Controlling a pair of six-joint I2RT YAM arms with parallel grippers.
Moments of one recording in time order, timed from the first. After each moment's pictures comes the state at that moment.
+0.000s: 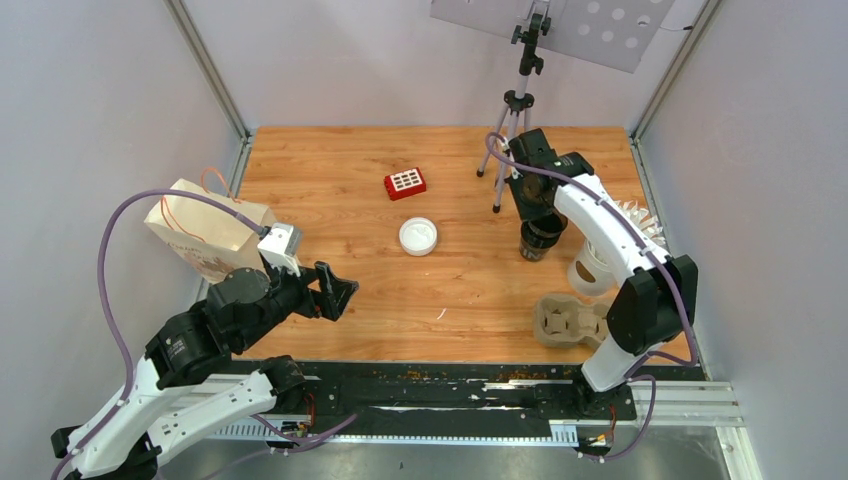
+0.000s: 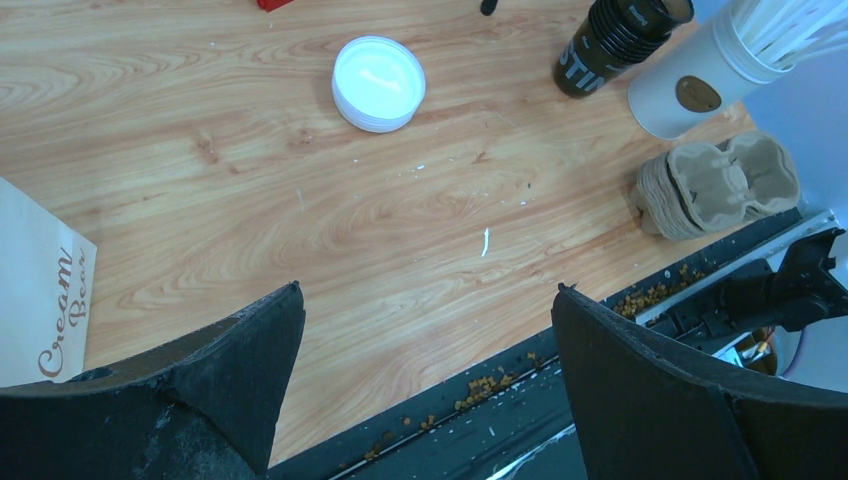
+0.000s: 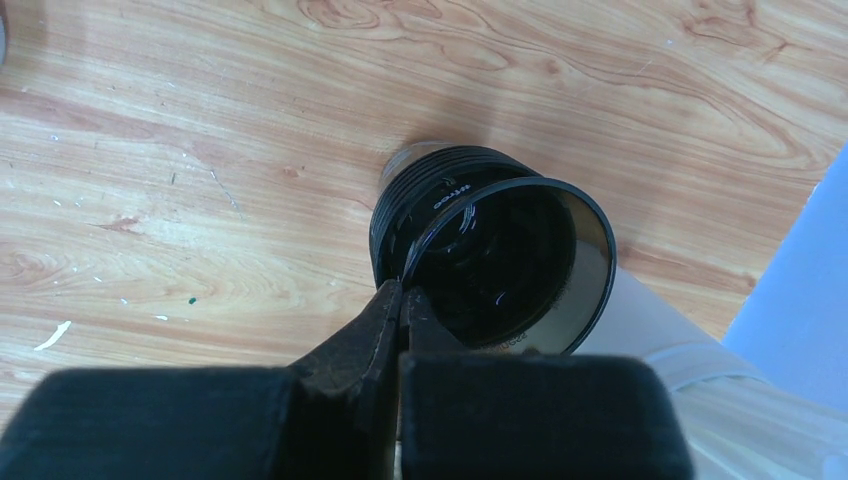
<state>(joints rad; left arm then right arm) -0.92 0.49 0.97 -0.86 -0.32 -0.49 0.39 1.65 1.53 -0.97 0.21 0.02</state>
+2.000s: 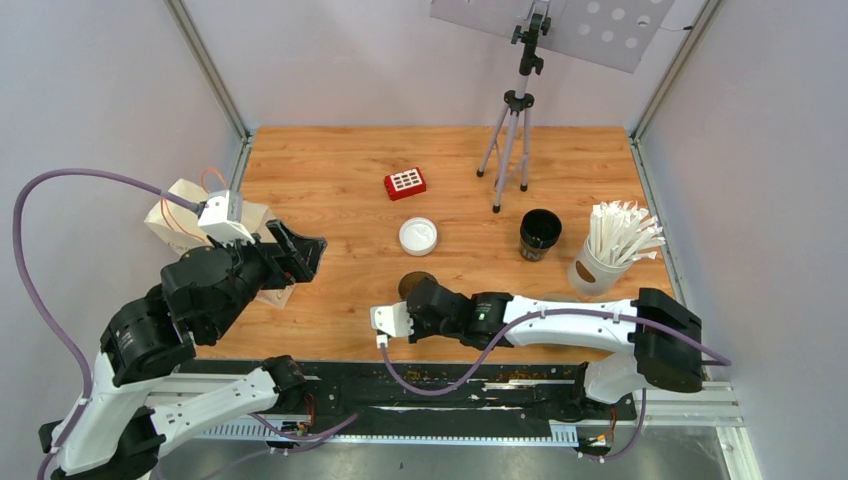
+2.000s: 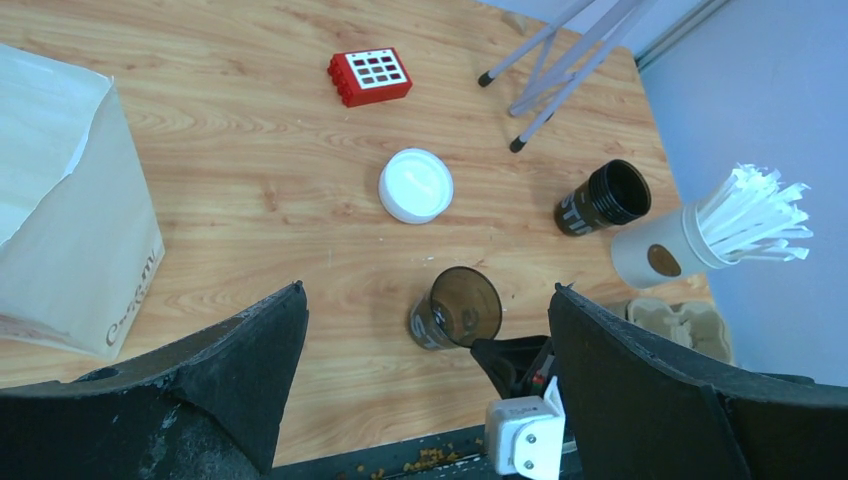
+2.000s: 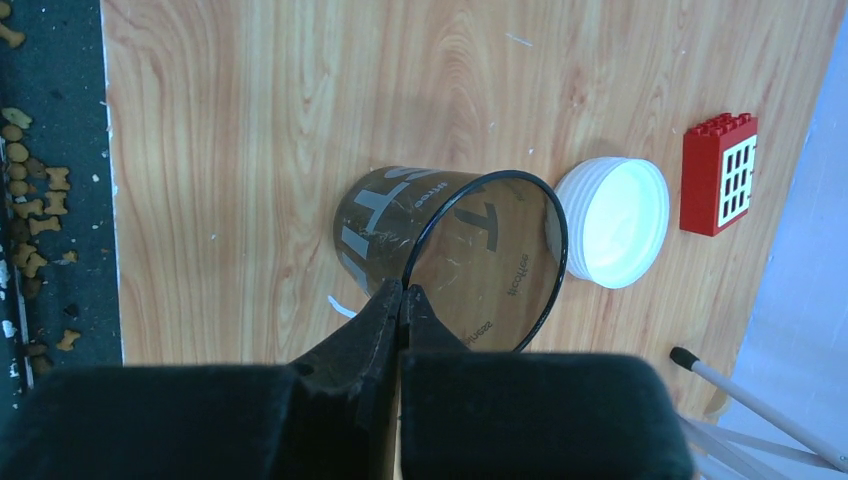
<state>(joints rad) -0.92 0.65 1.34 -1.01 -0.57 -0.67 1.26 1.45 0.95 -0.27 0.18 -0.66</state>
